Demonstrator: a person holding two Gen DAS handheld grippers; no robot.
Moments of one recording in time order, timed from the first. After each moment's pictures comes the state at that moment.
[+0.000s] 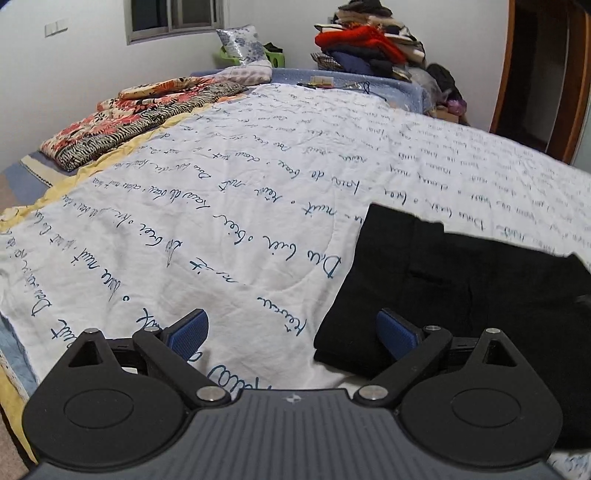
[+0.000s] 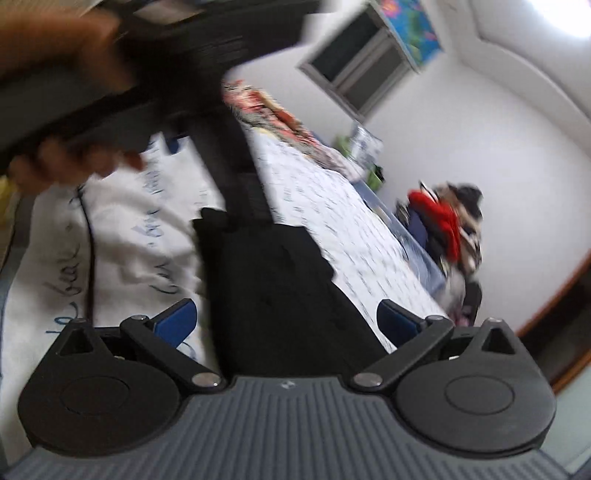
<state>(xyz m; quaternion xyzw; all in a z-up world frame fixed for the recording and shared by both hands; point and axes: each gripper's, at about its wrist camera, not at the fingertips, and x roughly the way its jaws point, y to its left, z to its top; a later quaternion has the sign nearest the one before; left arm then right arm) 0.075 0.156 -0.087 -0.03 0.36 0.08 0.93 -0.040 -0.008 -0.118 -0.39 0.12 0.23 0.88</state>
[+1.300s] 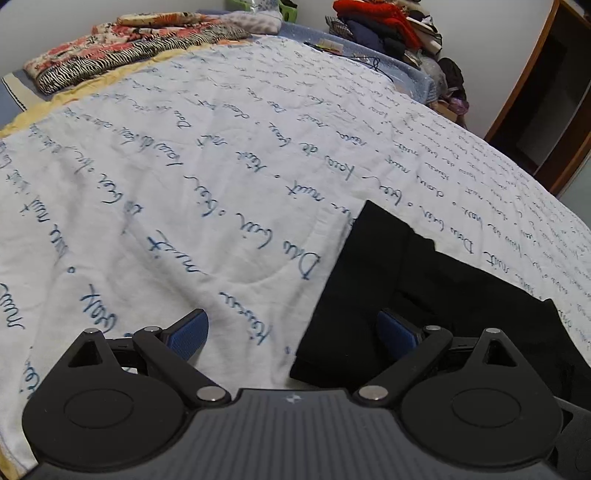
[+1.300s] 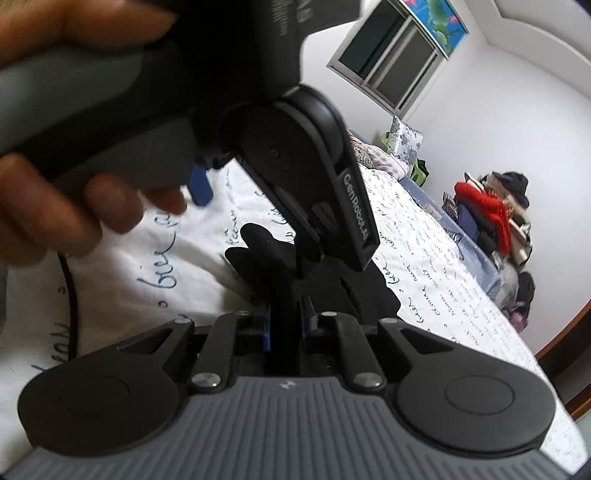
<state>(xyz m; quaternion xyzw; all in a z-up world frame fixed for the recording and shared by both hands) 0.111 0.171 -0.093 -0.14 0.43 0.04 0.89 0.005 0.028 -0.110 -0.32 0.17 0.30 0.88</state>
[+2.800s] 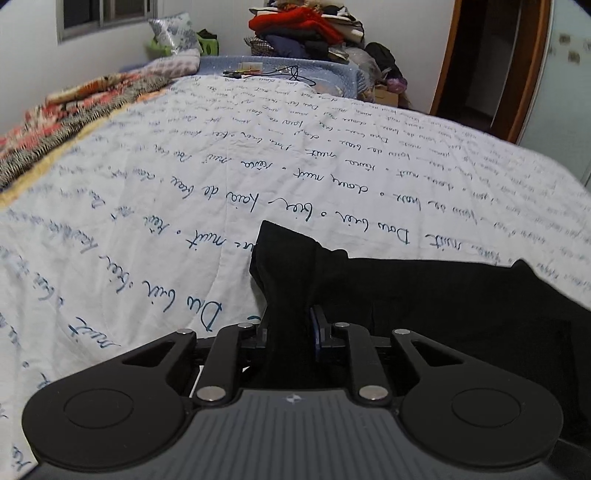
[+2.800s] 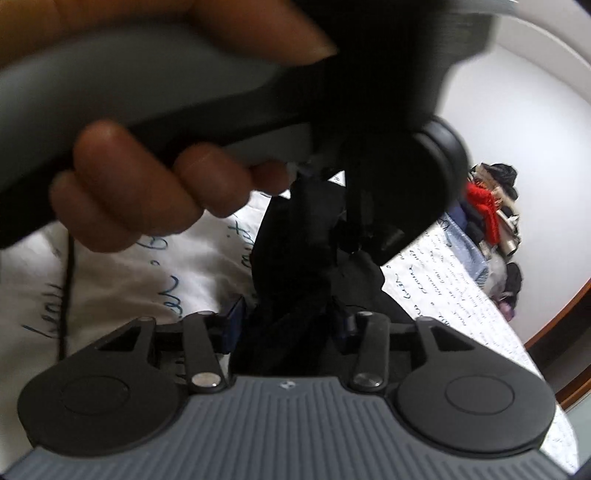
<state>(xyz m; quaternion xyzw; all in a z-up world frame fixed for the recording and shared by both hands) 0.130 0.098 -0.078 0.00 0.39 -0.02 0.92 0.010 0.020 -0.122 -0.34 0.18 0.27 0.88</state>
